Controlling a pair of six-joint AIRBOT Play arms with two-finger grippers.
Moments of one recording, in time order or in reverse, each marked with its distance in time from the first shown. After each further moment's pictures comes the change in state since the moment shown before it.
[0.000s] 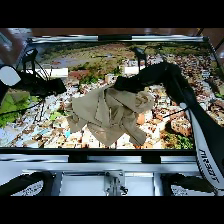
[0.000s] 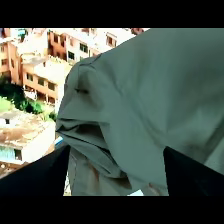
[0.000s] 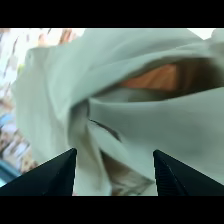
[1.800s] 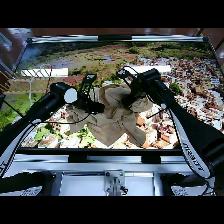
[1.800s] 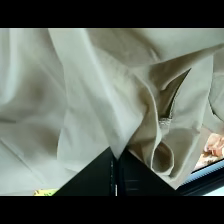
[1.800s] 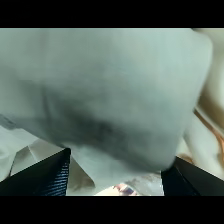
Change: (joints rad) left arm -0.399 -0.200 -0.062 -0.057 0.147 0.043; right arm 0.128 -0.132 -0.001 -0.499 -0.166 -0.306
